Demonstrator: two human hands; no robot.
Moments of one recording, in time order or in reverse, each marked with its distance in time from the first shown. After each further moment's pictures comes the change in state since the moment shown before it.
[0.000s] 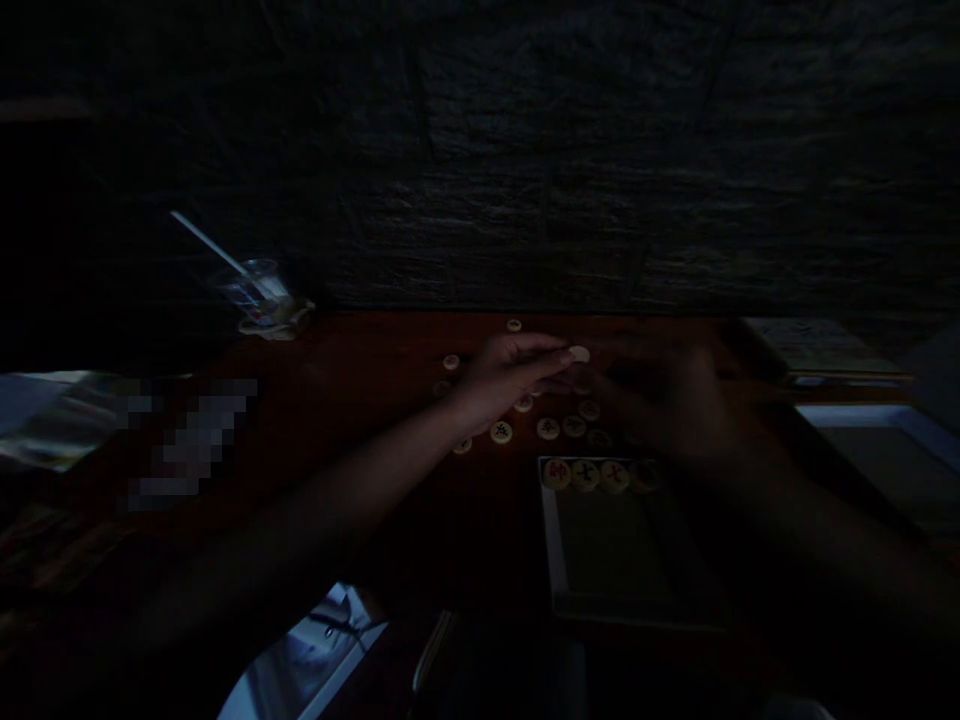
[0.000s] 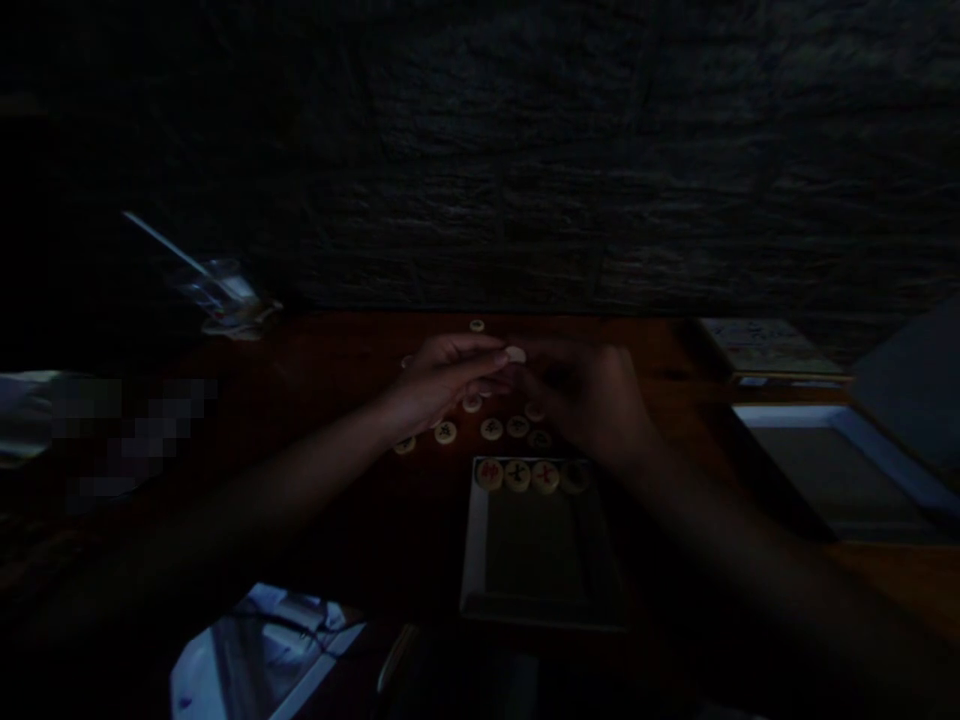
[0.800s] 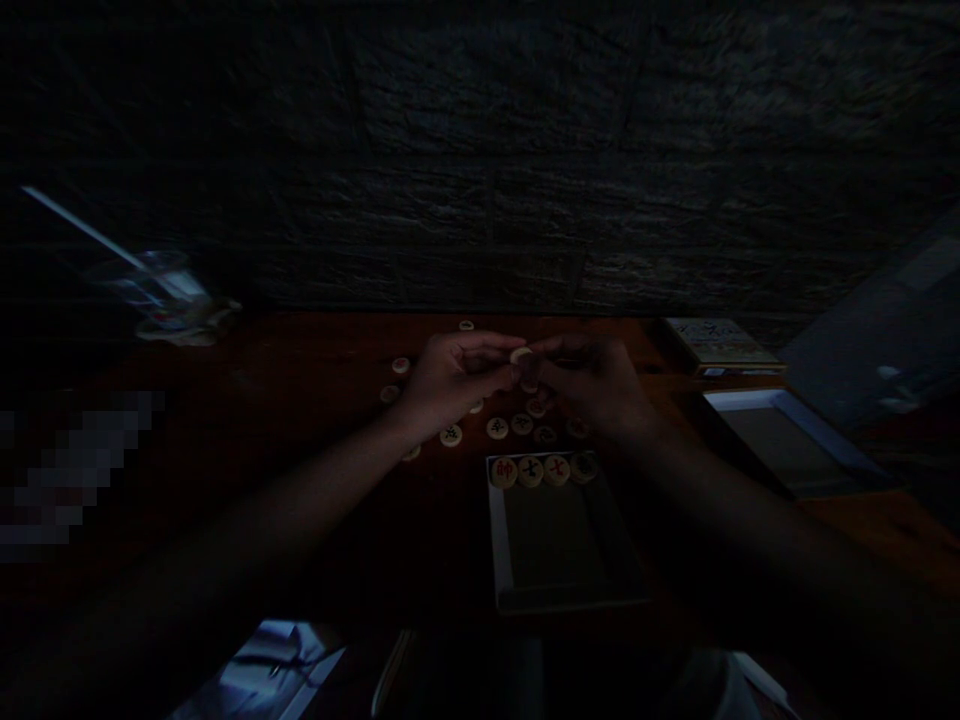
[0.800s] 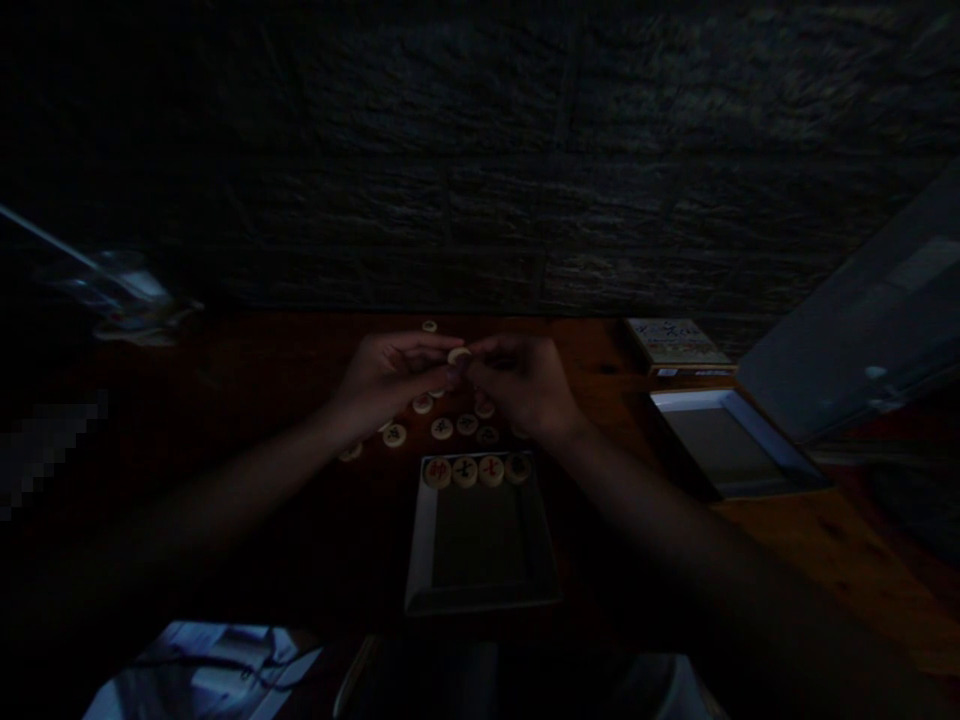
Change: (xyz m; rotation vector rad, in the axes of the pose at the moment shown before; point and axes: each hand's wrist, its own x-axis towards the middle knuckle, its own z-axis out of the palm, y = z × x) left_hand -0.009 0.012 0.008 0.280 0.059 0.194; right_hand 0.007 -0.010 0.007 0.500 -0.049 0.481
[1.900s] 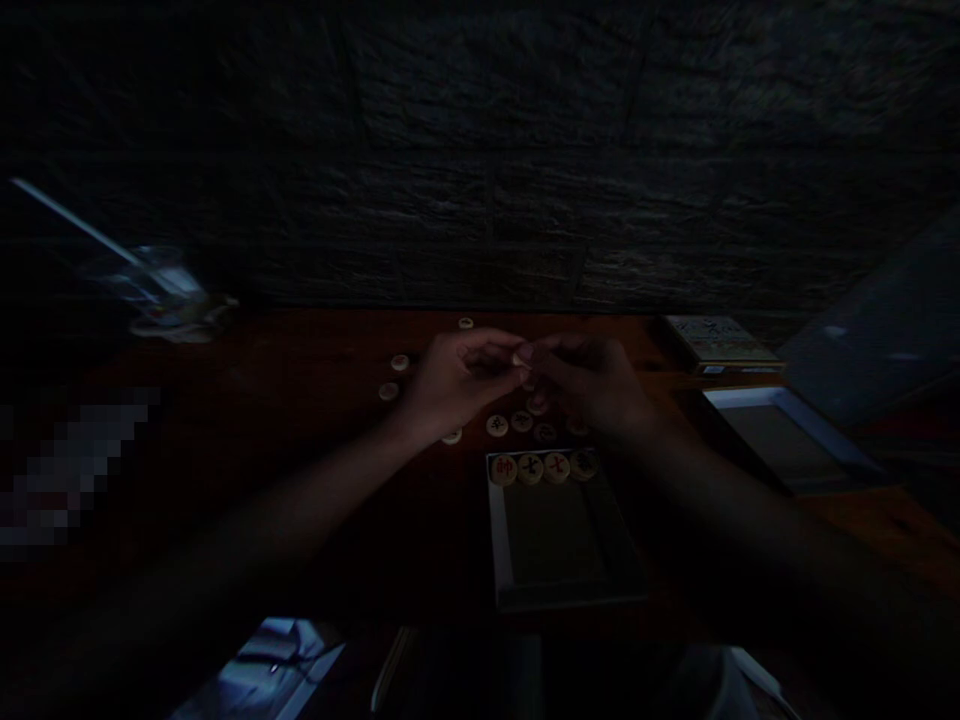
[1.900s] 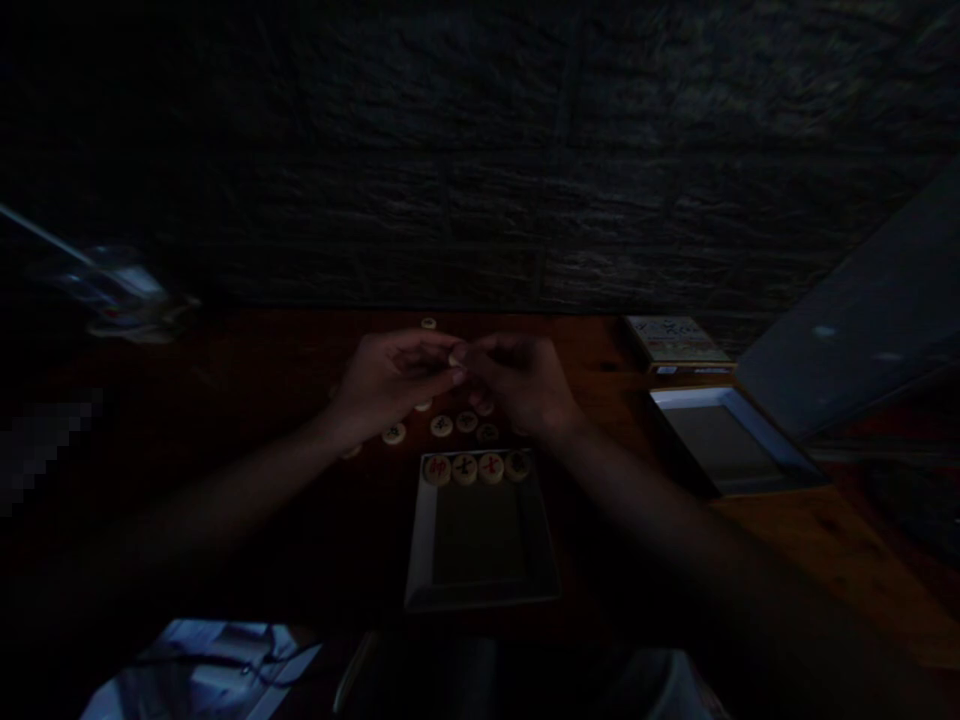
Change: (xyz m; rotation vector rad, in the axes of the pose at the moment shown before) left_hand -0.002 -0.002 0.004 0.143 0.008 0.138; right_hand -0.001 0.001 0.002 0.093 -0.012 0.049
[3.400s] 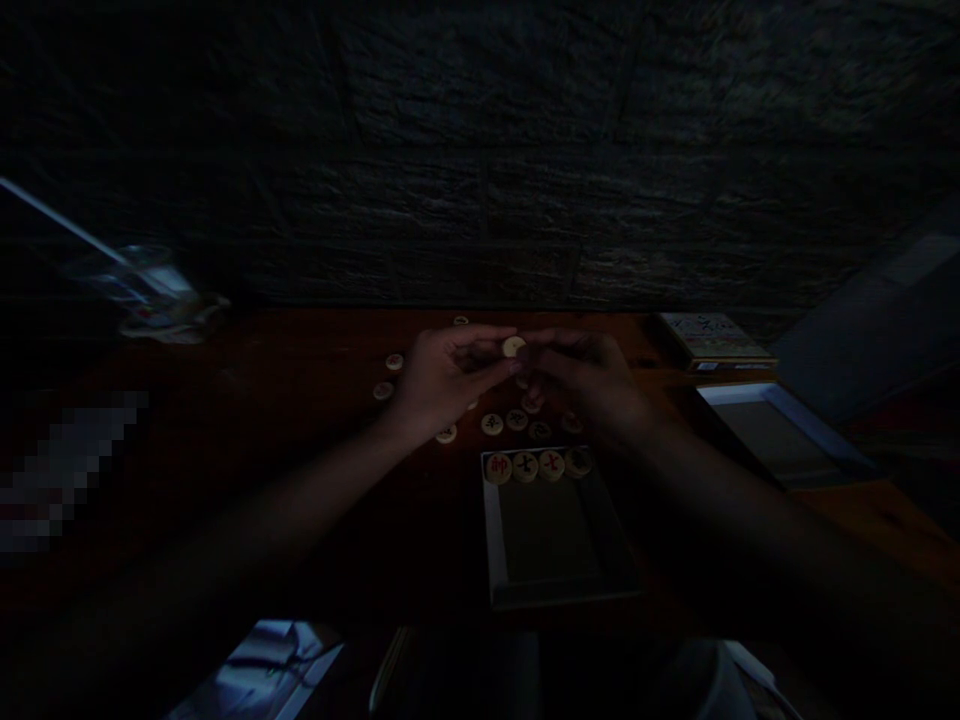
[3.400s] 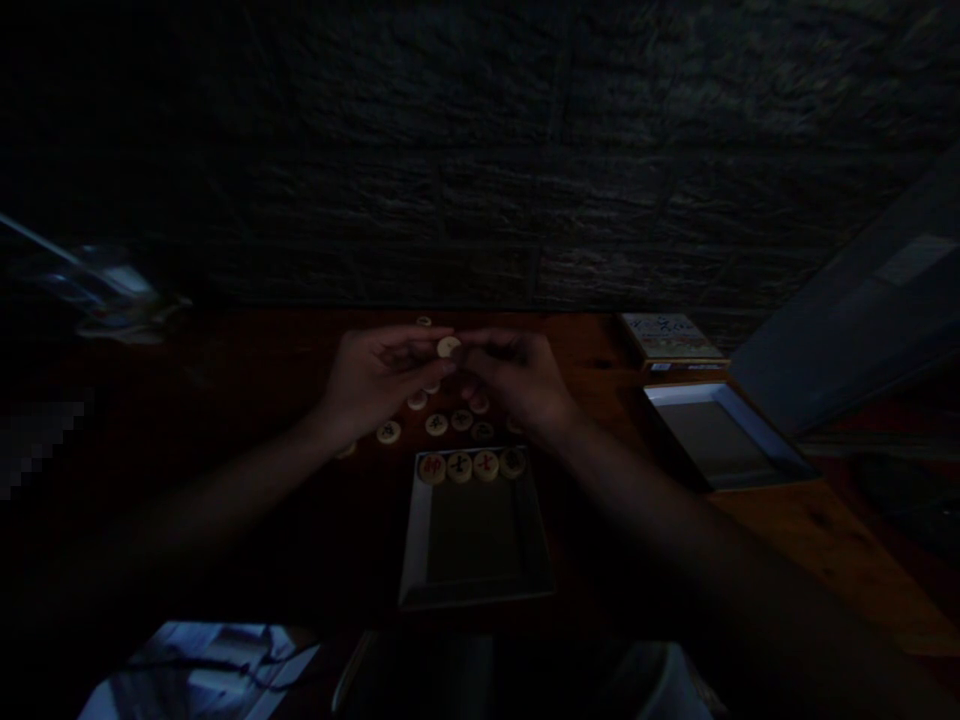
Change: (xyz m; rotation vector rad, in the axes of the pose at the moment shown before) left_hand -0.002 0.000 0.000 -0.031 0.060 0.018; right_hand 0.001 0.002 -0.001 0.150 -0.040 0.018
